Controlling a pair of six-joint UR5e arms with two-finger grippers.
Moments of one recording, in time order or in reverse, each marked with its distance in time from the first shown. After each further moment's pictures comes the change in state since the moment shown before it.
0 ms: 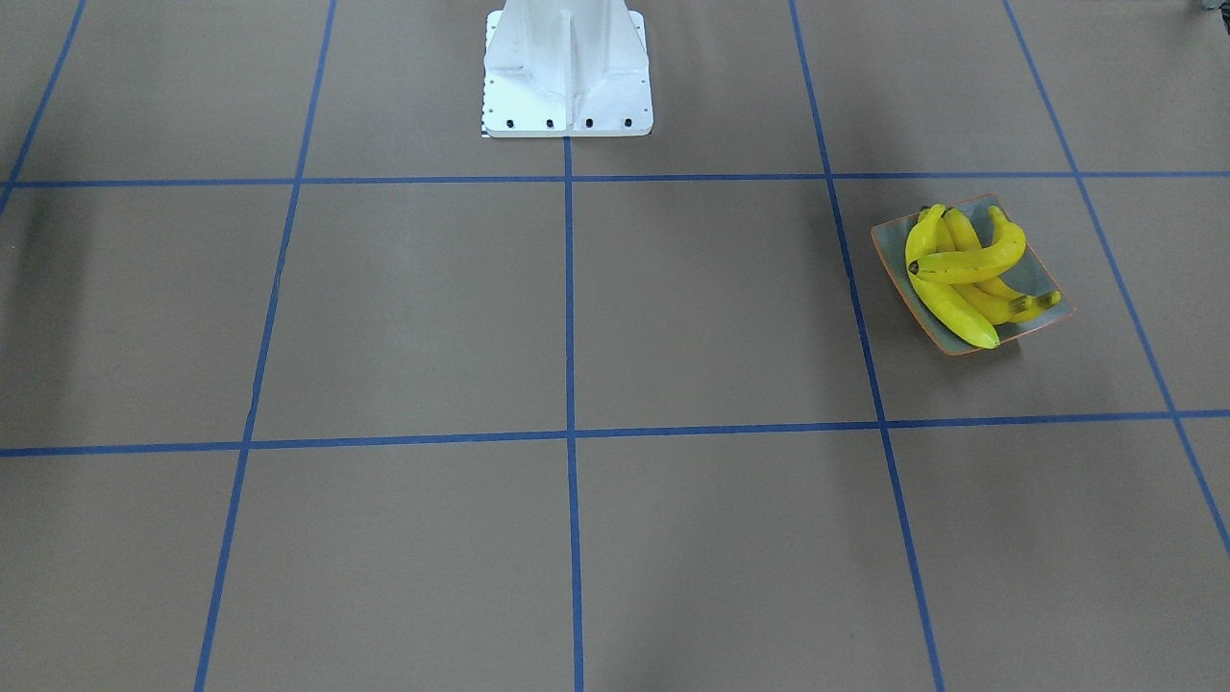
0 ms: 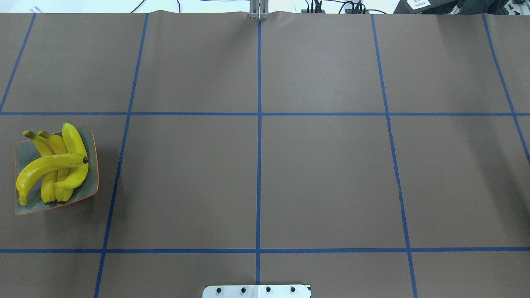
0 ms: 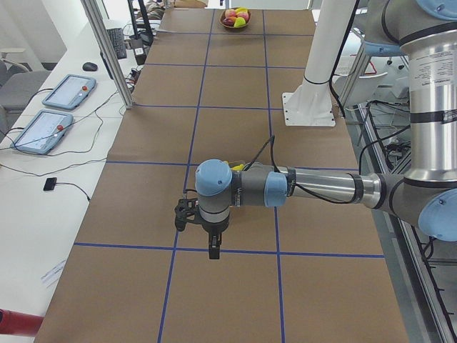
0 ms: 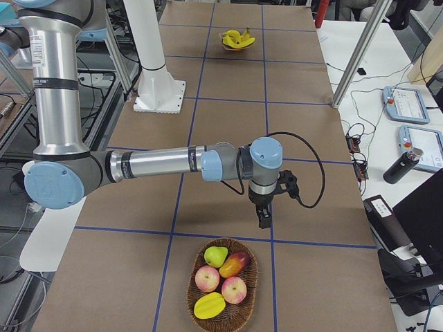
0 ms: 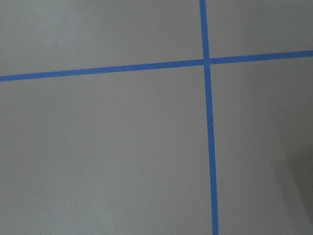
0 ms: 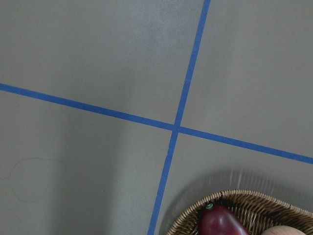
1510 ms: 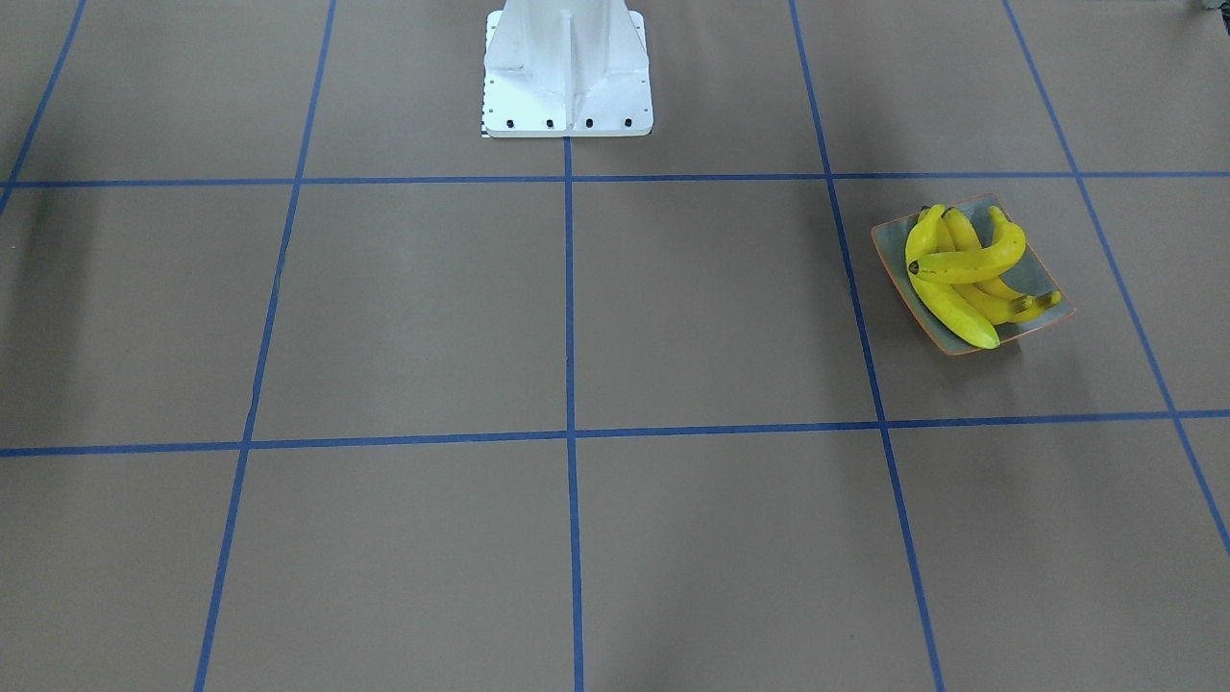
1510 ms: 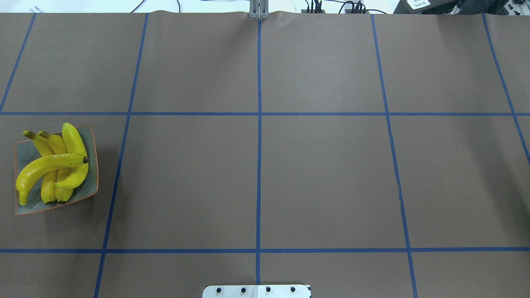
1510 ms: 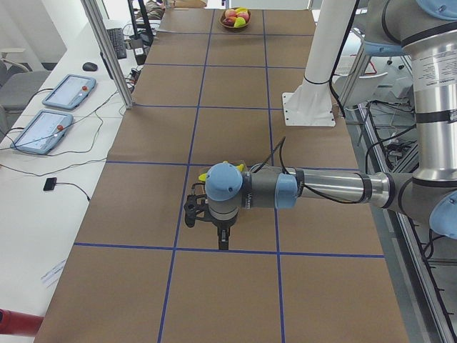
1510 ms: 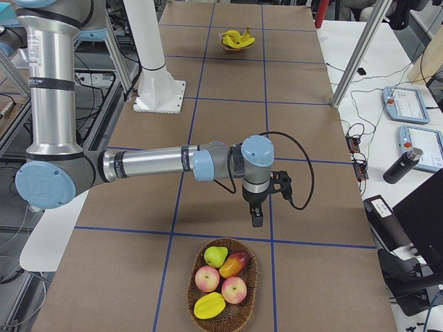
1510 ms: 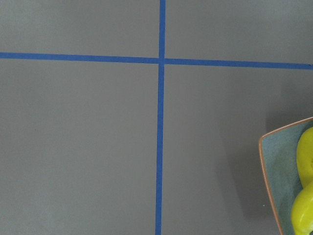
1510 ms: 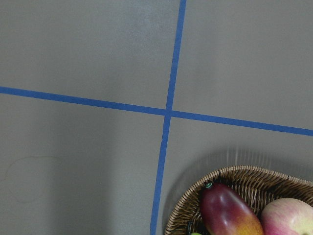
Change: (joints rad) left arm -0.003 0.062 -0.033 -0.016 -0.134 -0.008; right arm -0.002 -0.041 0.041 0.024 0.003 0.120
